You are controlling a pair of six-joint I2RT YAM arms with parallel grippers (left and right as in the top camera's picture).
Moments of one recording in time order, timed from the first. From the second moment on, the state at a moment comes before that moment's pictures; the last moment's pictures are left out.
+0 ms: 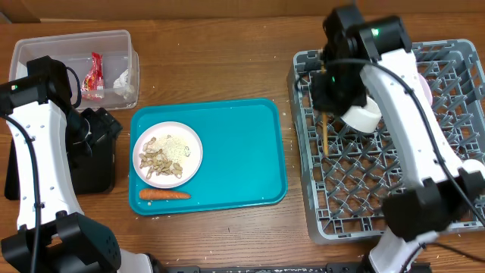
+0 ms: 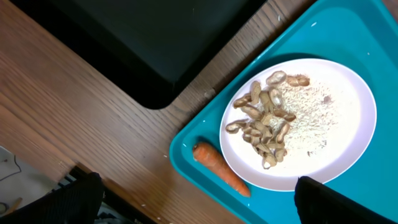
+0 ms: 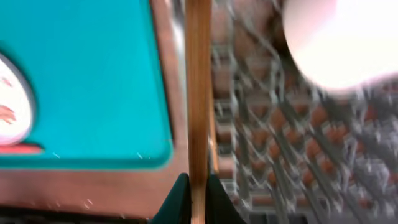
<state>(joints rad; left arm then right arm) 0.34 1.66 1.59 -1.48 -0.05 -0.49 0.28 1.88 1.99 -1.64 -0.10 0.29</state>
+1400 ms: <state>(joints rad) 0.19 1.66 1.58 -1.45 -0.04 -0.46 -0.02 1.62 1.79 -1.23 -0.03 0.30</state>
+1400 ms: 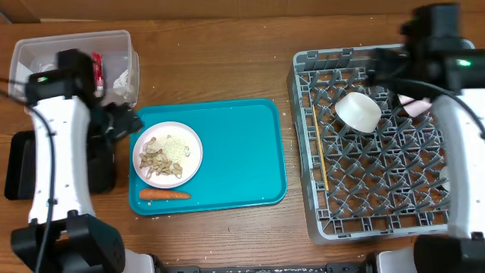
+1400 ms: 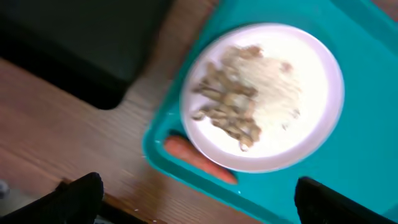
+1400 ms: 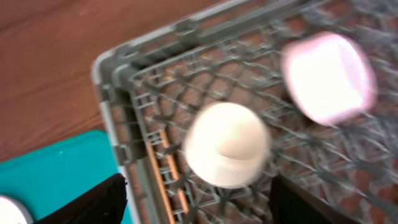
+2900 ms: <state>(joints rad) -0.40 2.14 1.52 -1.18 -0.15 -0.53 -0.18 1.64 1.78 -1.39 -0.13 0.30</state>
